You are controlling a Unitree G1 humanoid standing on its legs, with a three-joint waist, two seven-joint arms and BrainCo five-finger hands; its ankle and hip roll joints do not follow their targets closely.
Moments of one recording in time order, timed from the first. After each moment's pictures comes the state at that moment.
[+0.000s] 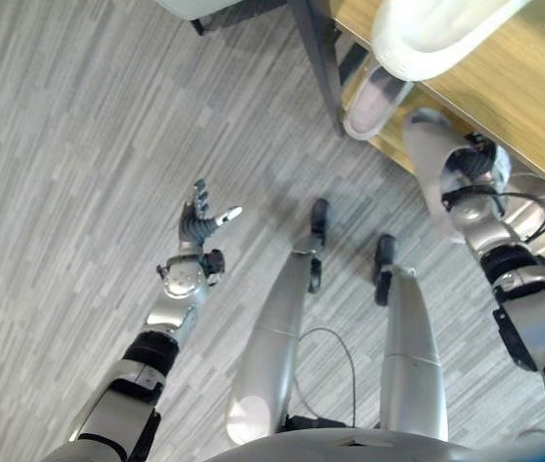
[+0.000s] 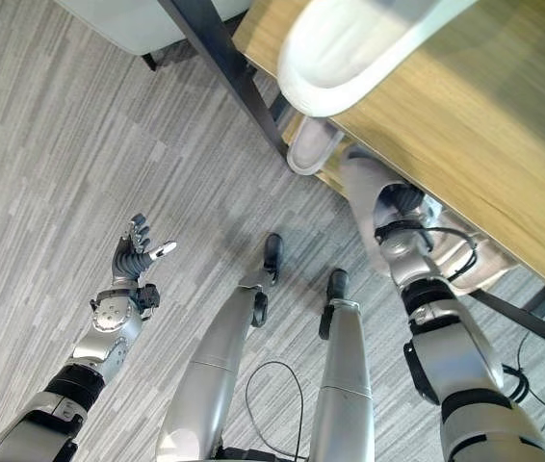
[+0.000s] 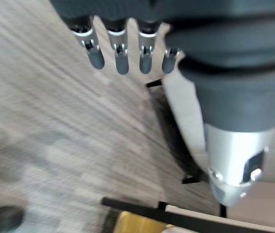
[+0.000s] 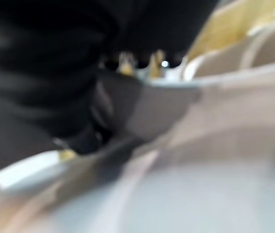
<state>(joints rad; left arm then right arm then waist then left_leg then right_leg) -0.33 0.45 -0.28 0.48 -0.48 -0.34 0.31 -0.95 -0.54 0.30 1.10 -0.05 -0.05 -0.63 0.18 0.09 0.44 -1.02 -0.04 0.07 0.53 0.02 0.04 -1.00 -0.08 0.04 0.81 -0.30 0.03</state>
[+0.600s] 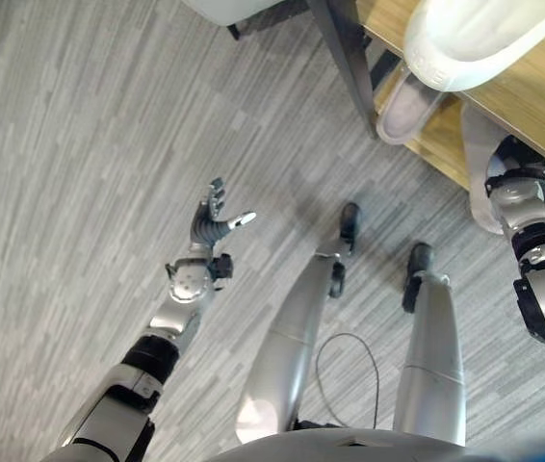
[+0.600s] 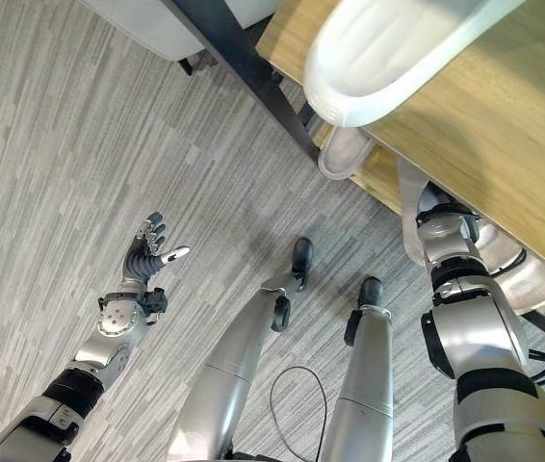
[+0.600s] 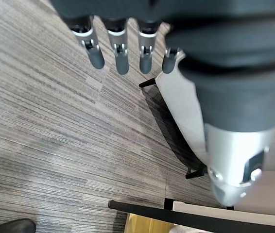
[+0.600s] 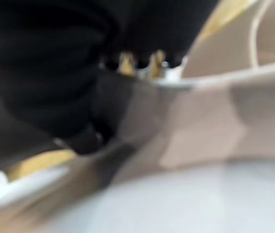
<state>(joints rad) -0.30 0.45 -0.37 0.44 -0.48 -0.34 0.29 -1.04 -0.62 0.28 1.28 0.05 -0.02 -0.67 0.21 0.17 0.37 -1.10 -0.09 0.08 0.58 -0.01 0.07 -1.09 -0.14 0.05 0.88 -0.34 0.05</state>
